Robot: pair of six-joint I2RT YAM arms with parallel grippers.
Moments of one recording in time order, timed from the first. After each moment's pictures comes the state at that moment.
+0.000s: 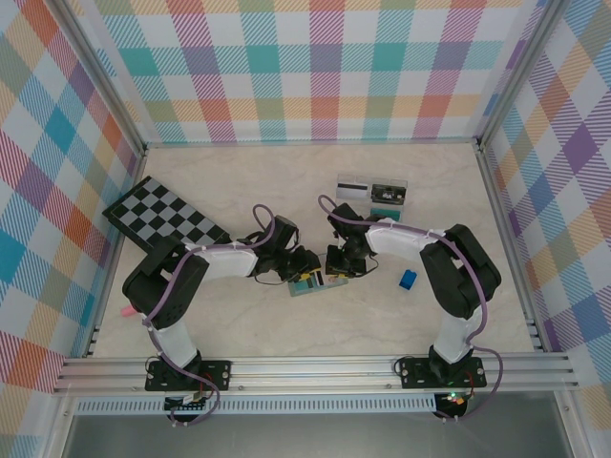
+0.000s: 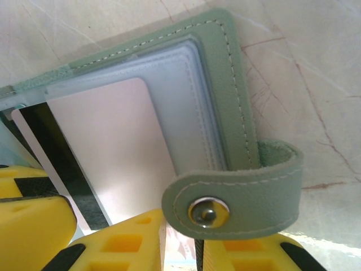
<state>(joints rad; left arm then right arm) -0.65 1.76 0.86 -0.03 0.44 -1.08 0.66 1.81 1.10 -0.63 -0.27 0.70</state>
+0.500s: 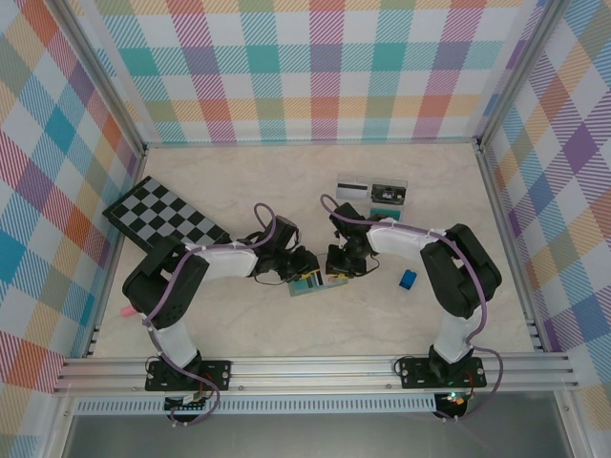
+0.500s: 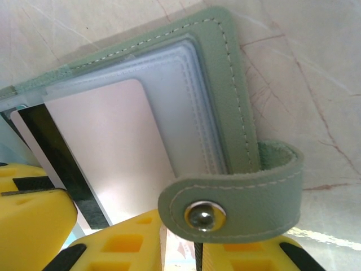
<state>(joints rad) -0.65 1.76 0.86 -0.02 0.44 -1.04 0.65 1.81 1.09 -0.62 -0.30 0.71</state>
